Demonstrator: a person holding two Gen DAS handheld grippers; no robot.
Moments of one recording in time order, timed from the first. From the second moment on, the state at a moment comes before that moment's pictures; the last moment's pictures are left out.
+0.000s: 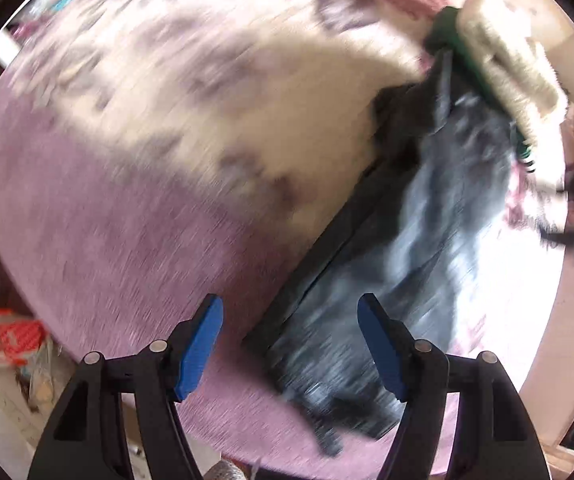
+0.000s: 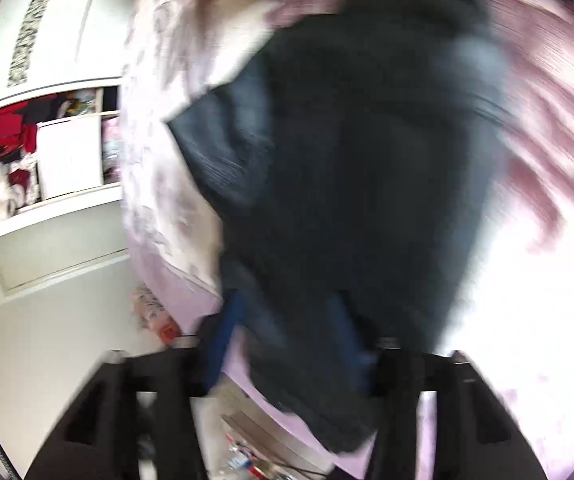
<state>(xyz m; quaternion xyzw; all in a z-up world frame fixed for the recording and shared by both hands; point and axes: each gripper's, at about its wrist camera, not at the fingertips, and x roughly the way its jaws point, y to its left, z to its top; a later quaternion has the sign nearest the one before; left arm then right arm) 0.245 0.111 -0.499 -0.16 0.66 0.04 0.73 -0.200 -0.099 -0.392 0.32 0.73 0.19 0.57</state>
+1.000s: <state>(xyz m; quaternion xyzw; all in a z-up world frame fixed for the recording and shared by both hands) 0.294 0.102 -0.512 -0.16 0.66 0.03 0.73 -0.276 -0.342 -0.422 0.59 0.55 -0.02 0.59</state>
